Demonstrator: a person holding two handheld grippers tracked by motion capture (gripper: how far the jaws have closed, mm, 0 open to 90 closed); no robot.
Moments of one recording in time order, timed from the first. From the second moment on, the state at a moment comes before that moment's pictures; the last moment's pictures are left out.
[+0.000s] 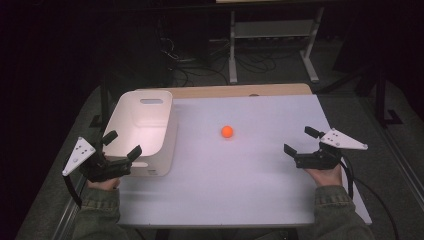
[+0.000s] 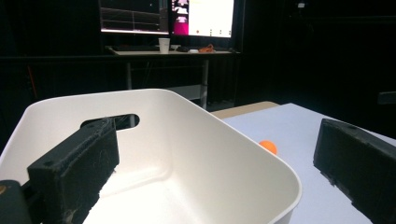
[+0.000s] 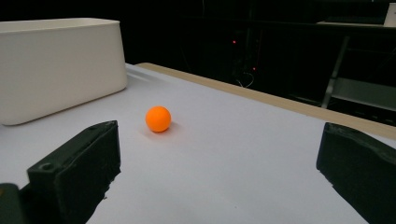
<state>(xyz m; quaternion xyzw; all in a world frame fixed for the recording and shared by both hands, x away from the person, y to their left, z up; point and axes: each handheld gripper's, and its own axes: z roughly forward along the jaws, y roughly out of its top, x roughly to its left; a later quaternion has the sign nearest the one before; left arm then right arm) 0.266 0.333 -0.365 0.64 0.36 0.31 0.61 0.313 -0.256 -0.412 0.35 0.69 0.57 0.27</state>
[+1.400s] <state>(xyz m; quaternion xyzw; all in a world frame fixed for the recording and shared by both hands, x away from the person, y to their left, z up) 0.271 0.325 -0.334 0.67 0.34 0.31 0.58 0.313 -0.256 -0.416 0.35 0.70 0.56 0.26</state>
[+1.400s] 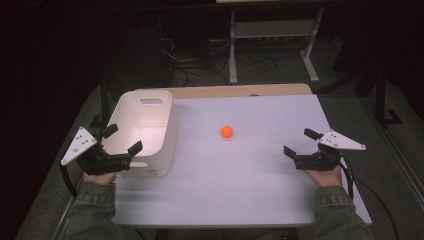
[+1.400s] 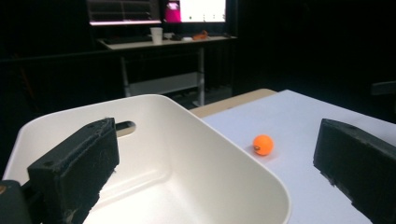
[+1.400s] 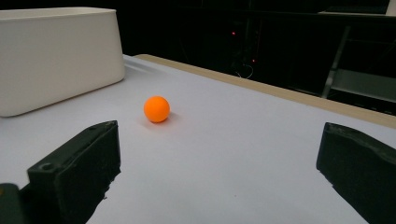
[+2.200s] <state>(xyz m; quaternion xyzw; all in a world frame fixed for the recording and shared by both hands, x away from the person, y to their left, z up) 0.290 0.315 -0.303 0.72 0.31 0.29 0.55 0.313 -0.255 -0.417 0.35 0.70 0.56 0.26</state>
